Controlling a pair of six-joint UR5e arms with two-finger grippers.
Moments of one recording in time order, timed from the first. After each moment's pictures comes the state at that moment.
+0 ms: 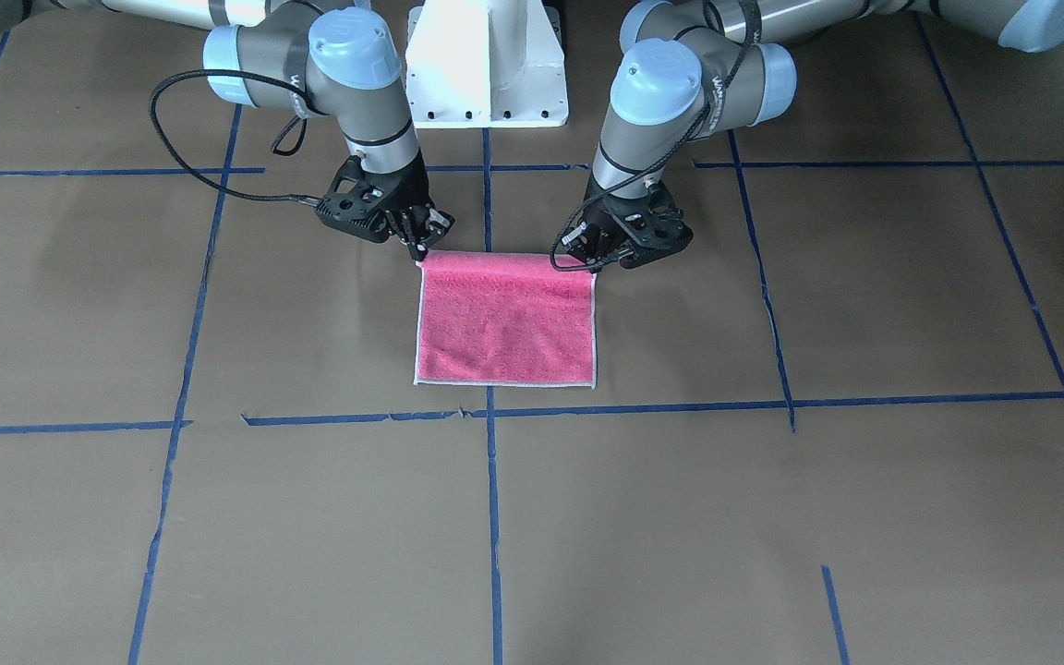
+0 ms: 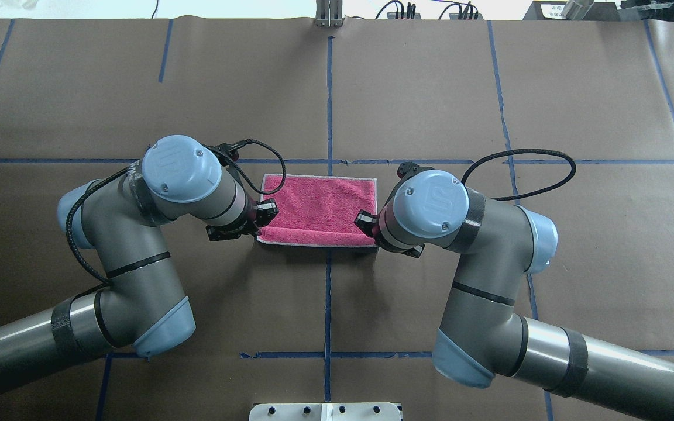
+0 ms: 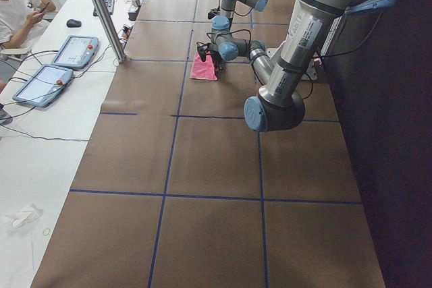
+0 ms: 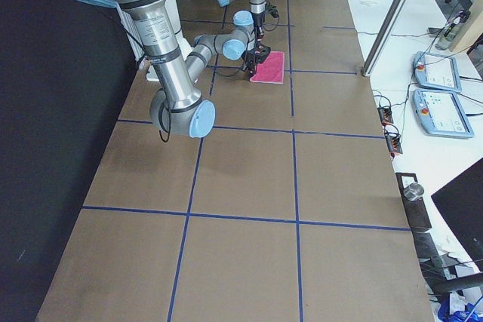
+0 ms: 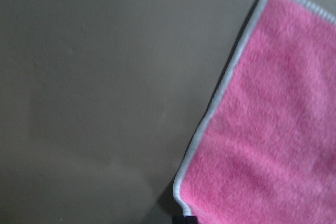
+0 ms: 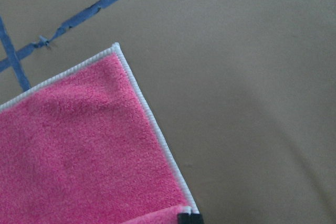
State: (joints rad) left arm -0.53 -2.13 -1.72 -1.73 -1.89 -1.62; right arm 0.46 -1.02 1.74 -1.44 1.75 1.78
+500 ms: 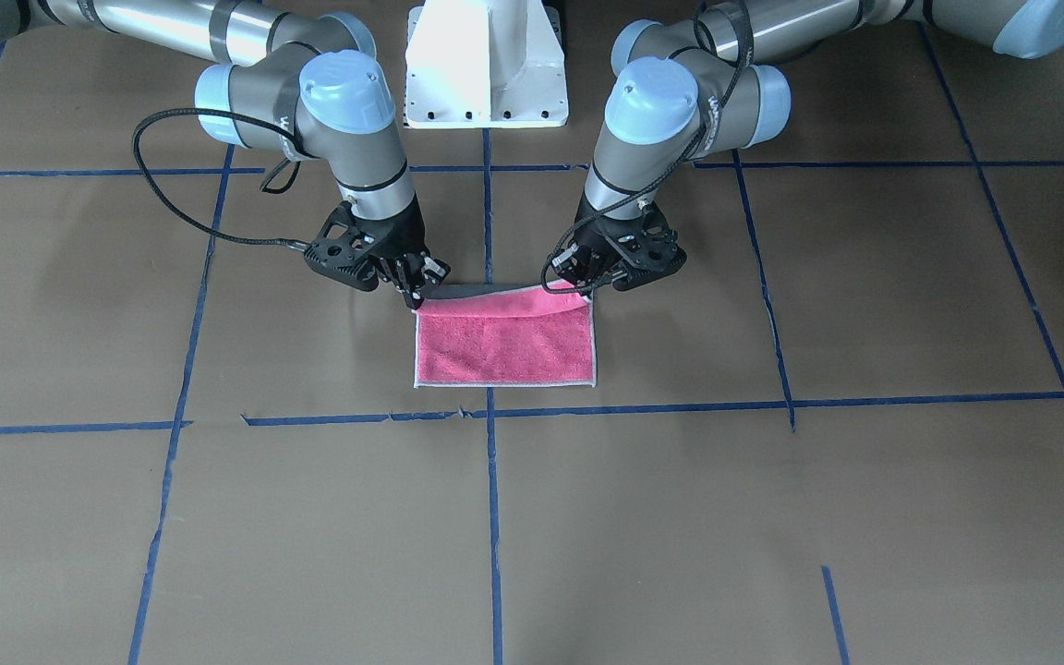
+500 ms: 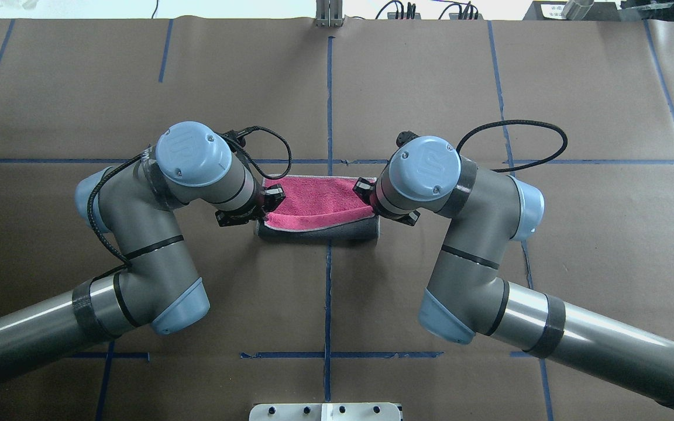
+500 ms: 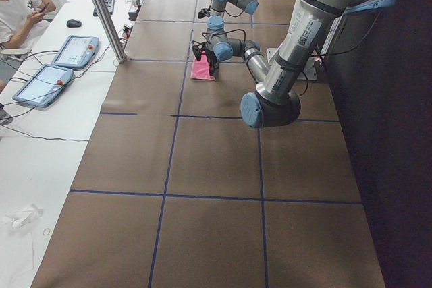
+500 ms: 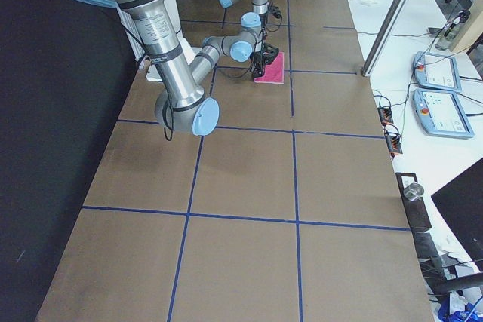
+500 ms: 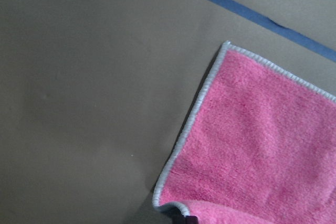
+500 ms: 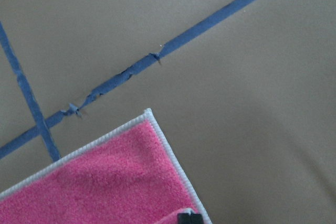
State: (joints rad) left arm -0.56 -2.18 -1.60 -1.80 -1.89 -1.63; right arm 0.53 -0.95 1.61 -1.38 1.76 1.76
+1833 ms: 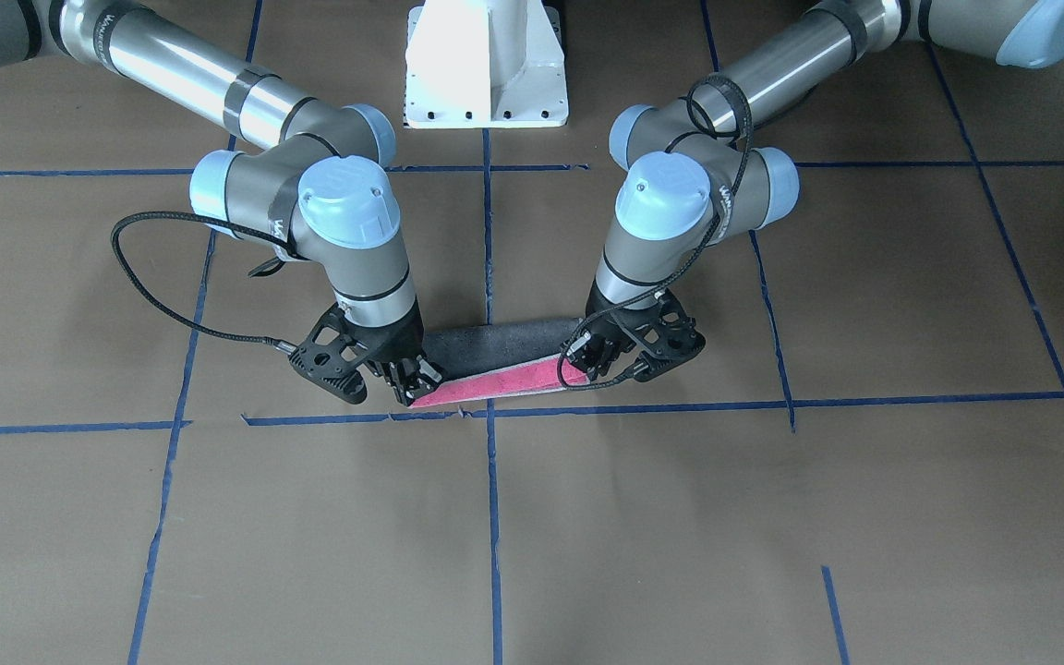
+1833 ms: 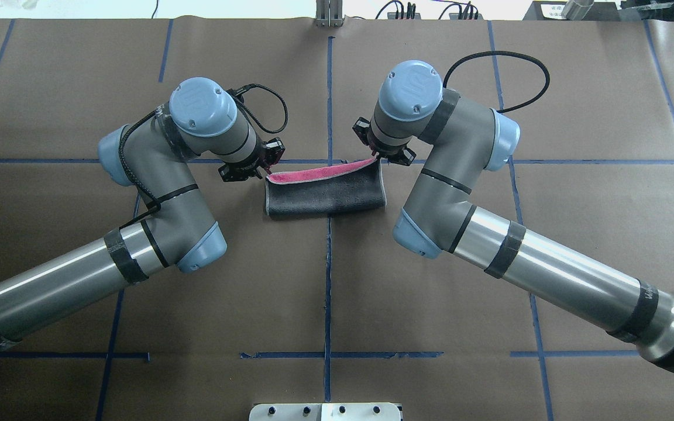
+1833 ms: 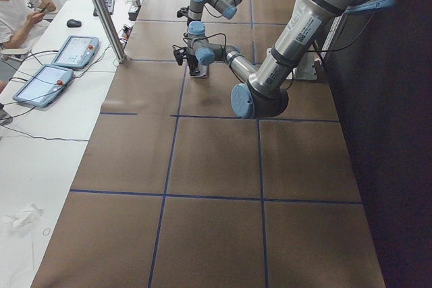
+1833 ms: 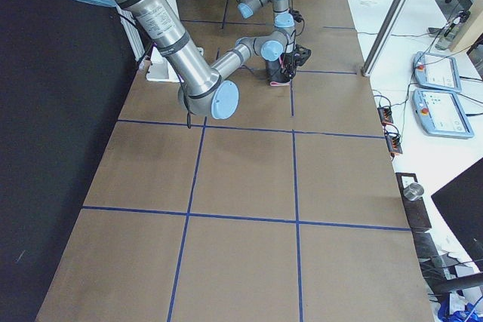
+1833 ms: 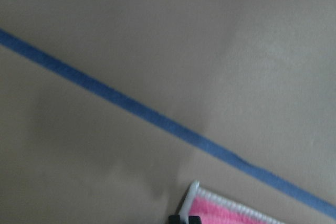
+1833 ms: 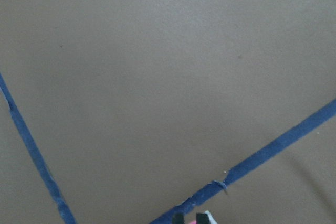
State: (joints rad) left arm -0.66 -2.30 -1.34 -1.95 -1.89 -1.63; right arm 0.67 -0.77 1.31 -1.31 1.81 1.73
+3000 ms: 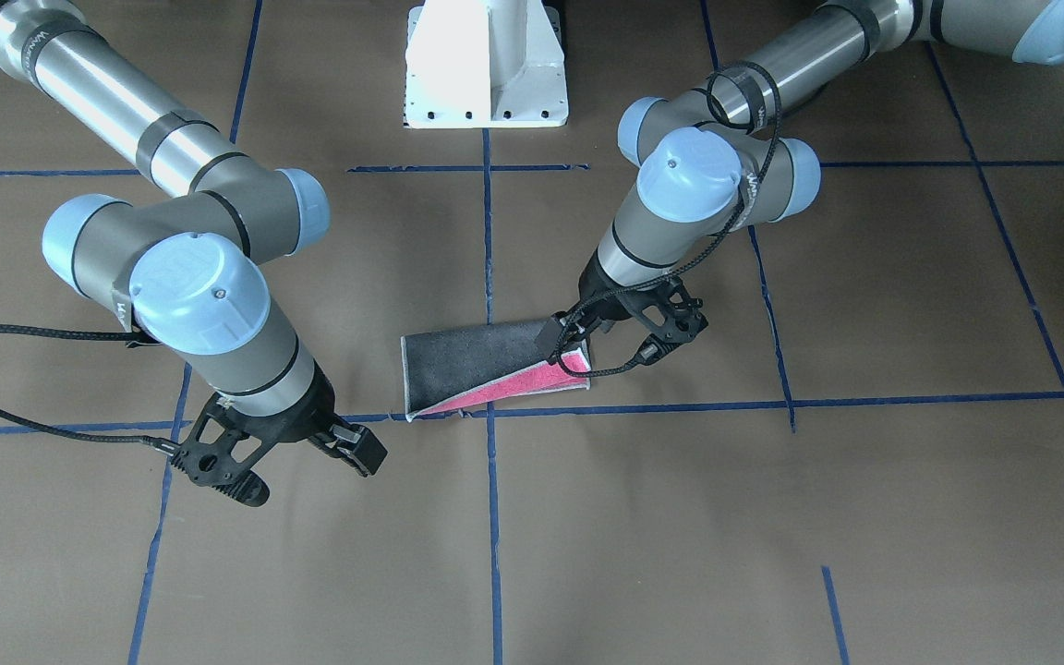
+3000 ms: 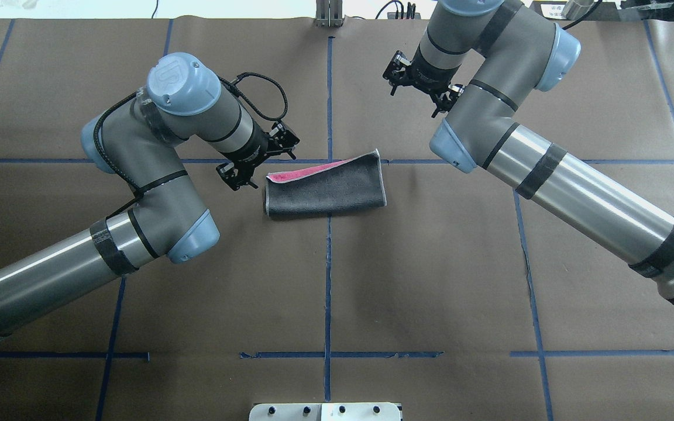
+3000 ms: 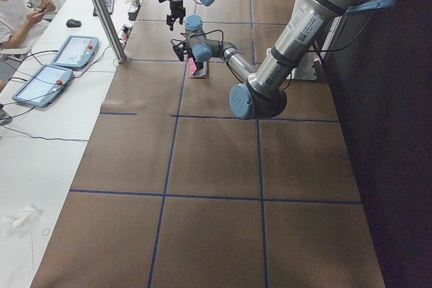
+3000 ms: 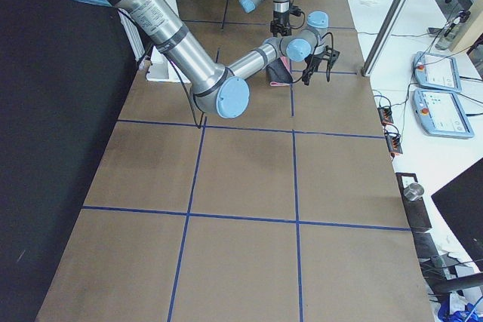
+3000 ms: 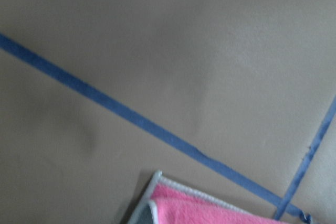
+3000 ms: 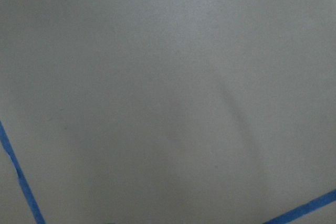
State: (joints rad) left arm -0.67 -2.28 -1.44 -1.97 -2.04 -1.83; right arm 0.88 -0.75 1.25 -1.39 2.08 1.41
